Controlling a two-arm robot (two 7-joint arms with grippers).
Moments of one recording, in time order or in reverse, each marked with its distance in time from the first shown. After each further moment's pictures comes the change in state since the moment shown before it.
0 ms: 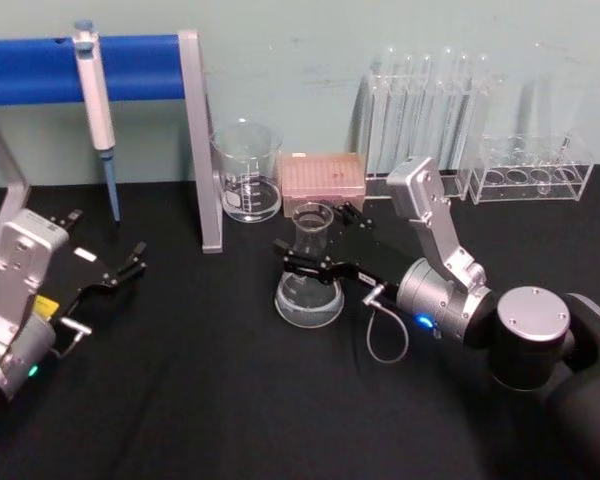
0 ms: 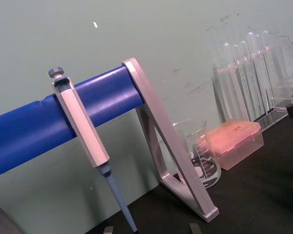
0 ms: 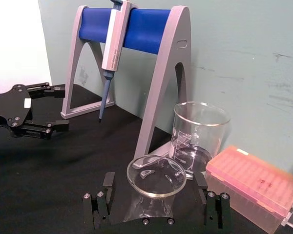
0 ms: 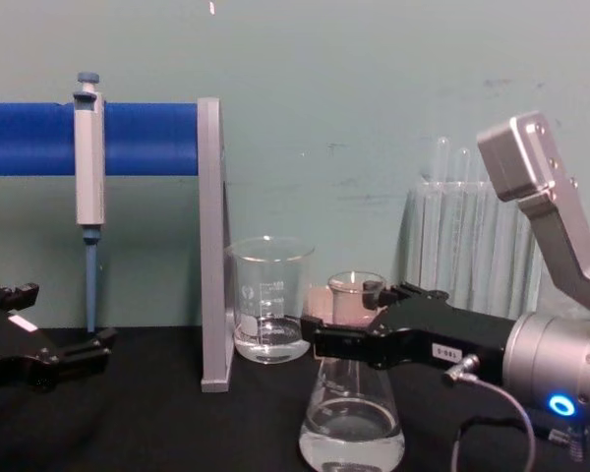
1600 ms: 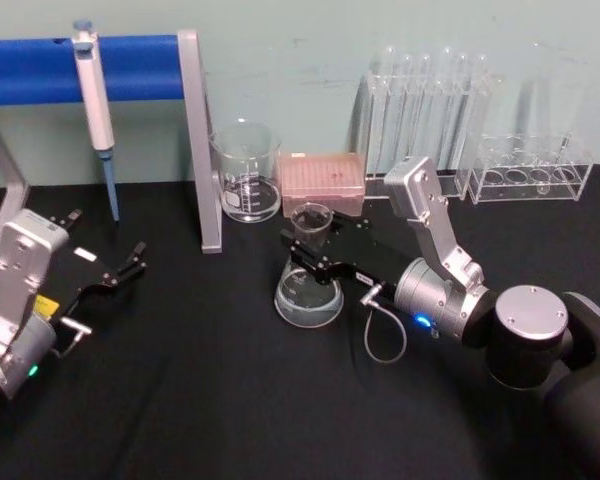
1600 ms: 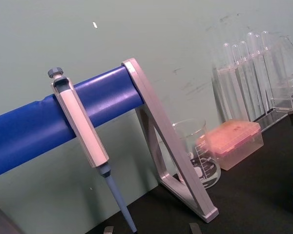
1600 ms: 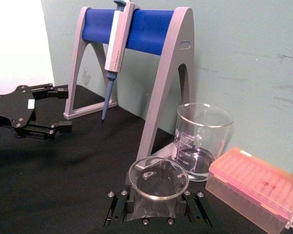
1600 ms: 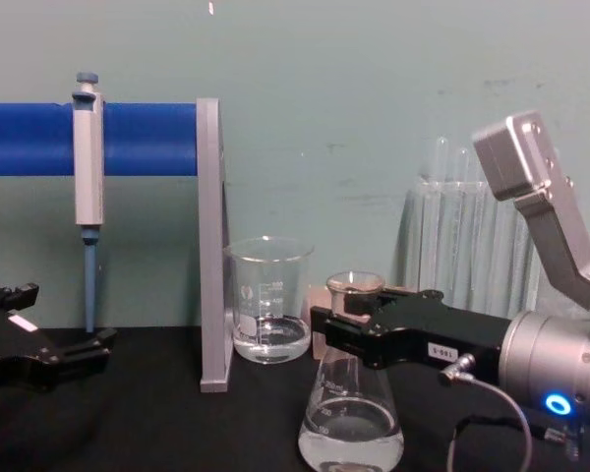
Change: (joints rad) left arm 0.000 0.000 0.000 0.000 0.000 0.000 0.000; right arm 0.005 -0.004 -0.001 0.007 0.001 -0.003 0.012
